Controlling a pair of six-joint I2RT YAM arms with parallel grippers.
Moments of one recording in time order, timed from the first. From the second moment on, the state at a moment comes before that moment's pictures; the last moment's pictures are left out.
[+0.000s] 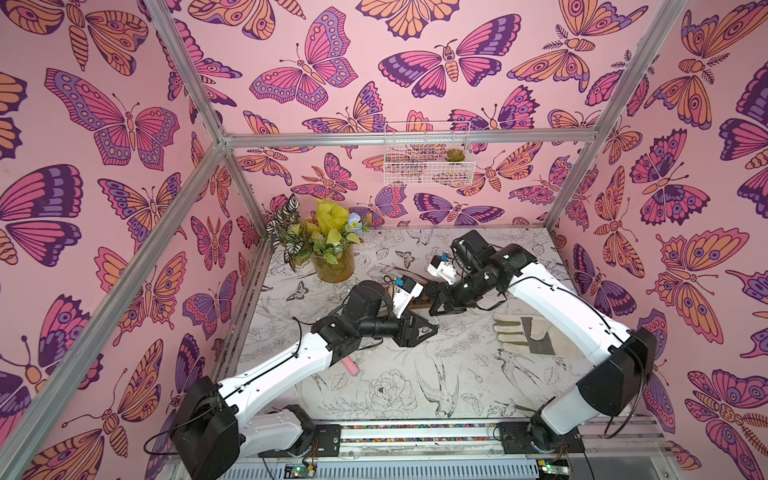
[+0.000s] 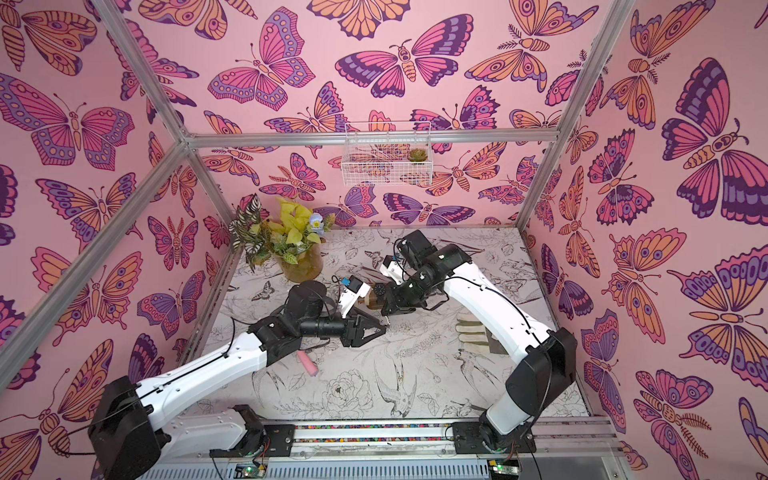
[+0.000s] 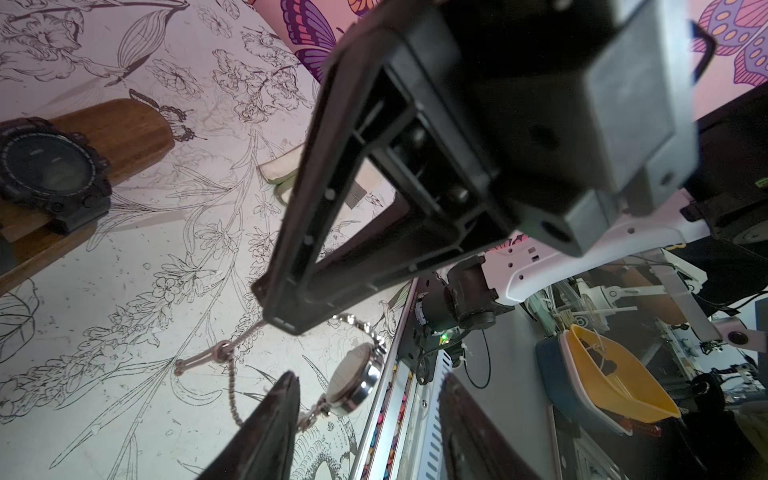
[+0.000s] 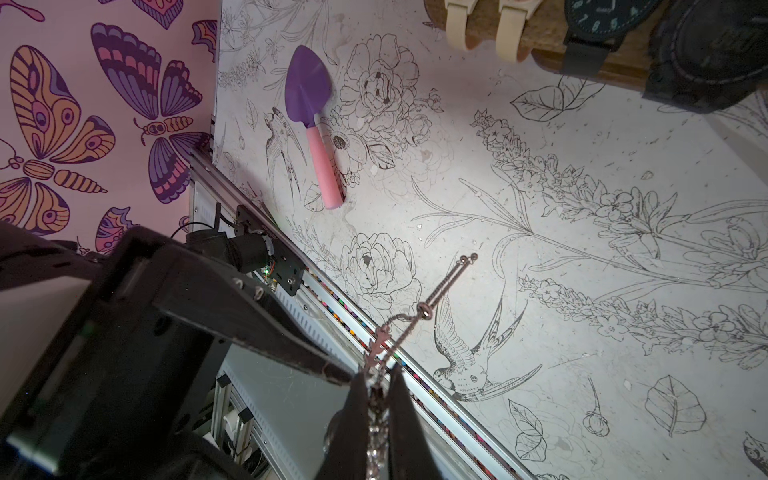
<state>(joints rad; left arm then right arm) -0.75 1.22 0.84 -0.07 0.63 -0.44 0.60 1.60 1.57 -1.17 -0.56 0.33</state>
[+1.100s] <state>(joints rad) -0.77 1.33 0.89 -0.07 0.66 -0.43 0.60 1.62 1.57 -1.17 -0.57 0.33</state>
